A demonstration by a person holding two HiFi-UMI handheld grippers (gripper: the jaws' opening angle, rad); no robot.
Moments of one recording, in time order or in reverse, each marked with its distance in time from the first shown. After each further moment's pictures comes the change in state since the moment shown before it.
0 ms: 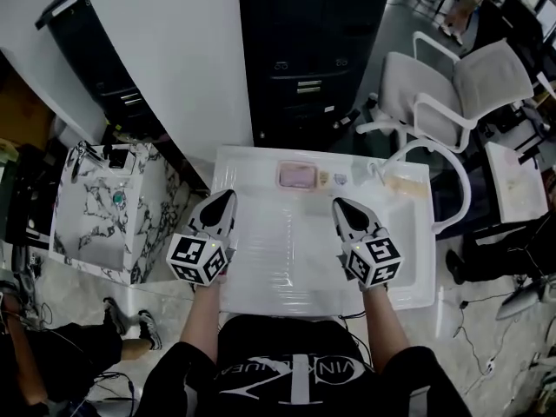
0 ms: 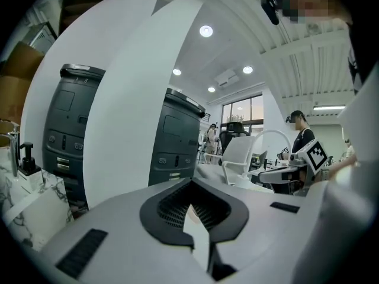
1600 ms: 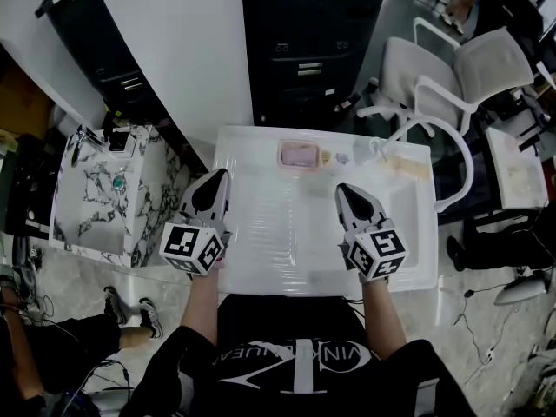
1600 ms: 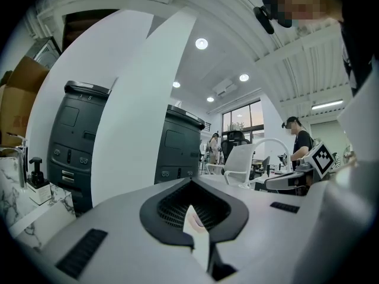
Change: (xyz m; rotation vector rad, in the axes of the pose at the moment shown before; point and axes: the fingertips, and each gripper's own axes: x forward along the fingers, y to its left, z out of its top) left arm -0.029 -0.004 0.028 0.044 -0.117 0.031; right arm -0.025 0.018 0.007 0.010 -0.061 -0.028
